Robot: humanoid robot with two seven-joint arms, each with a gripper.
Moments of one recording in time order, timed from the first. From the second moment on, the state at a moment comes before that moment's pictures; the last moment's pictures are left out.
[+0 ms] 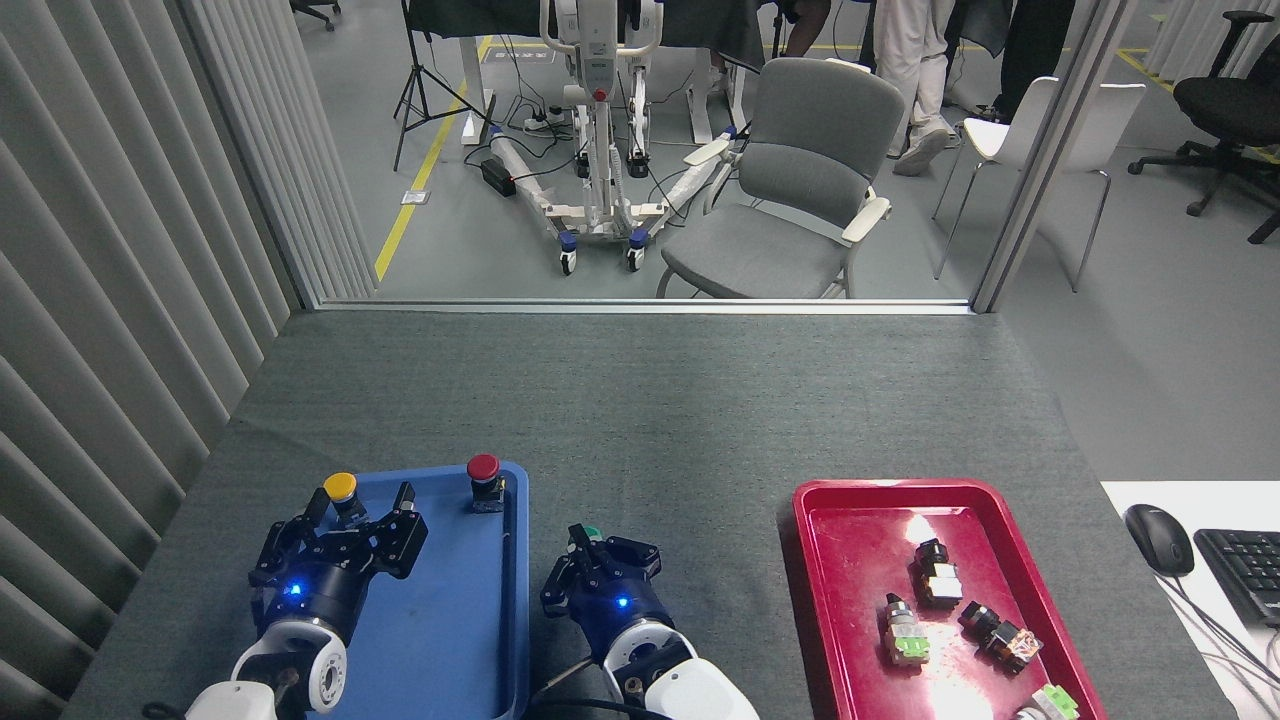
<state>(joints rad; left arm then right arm) -0.24 0.29 -0.24 -1.26 -1.03 0.10 0.12 -0.45 0.28 0.60 -0.81 1.41 0.19 0.03</state>
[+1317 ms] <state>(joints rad) -0.24 0.28 -0.24 -1.26 -1.03 0.10 0.12 -0.40 0.22 0.36 -0.82 1.41 0.20 -0.36</state>
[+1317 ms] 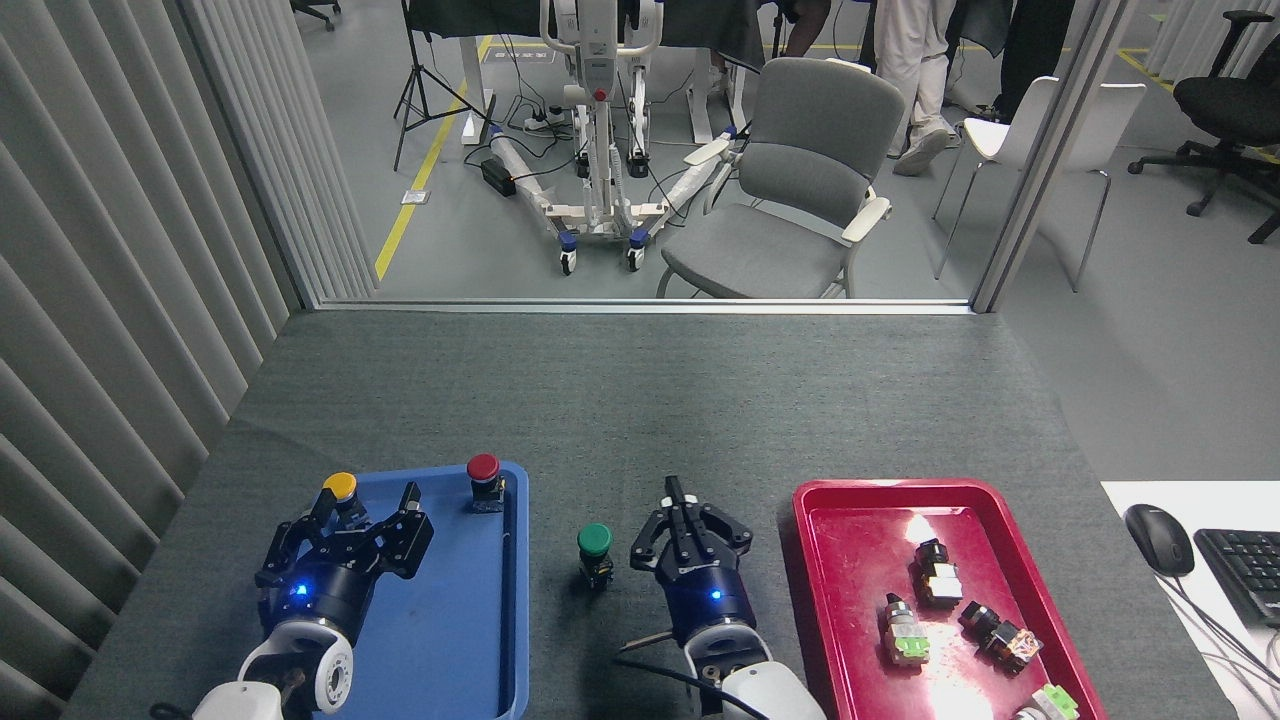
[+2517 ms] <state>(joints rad) -0.24 0.28 -0.24 -1.26 -1.03 0.09 0.12 -0.37 0.13 0.20 -0.95 1.37 0.19 -0.32</state>
